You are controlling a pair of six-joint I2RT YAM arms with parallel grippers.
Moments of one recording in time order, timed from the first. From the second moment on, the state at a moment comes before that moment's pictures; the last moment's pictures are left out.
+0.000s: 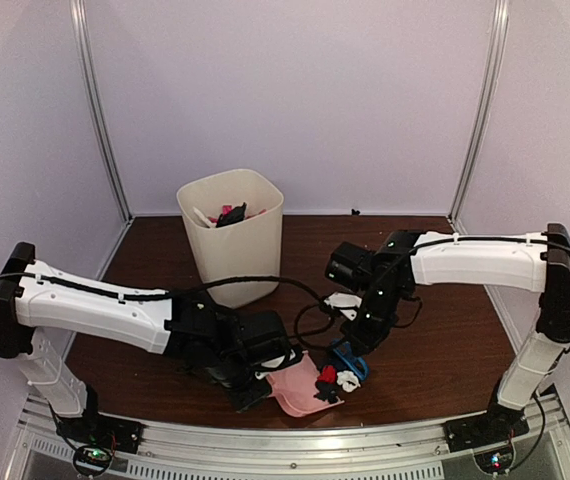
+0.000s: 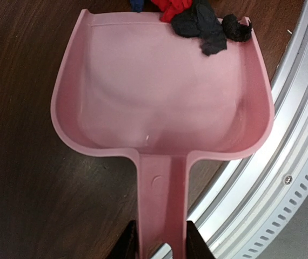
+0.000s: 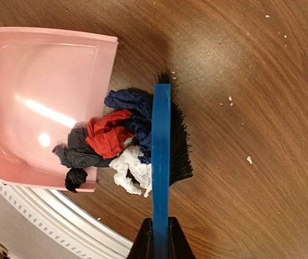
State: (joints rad) left arm -1.35 1.64 1.17 -0.82 -0.06 -0.33; right arm 0.94 1.71 1.31 -1.08 -0.09 0.18
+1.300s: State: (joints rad) left arm -1.35 1.50 0.90 -0.42 -0.23 -0.25; right arm 0.85 1.57 1.20 -0.89 -0.33 0.42
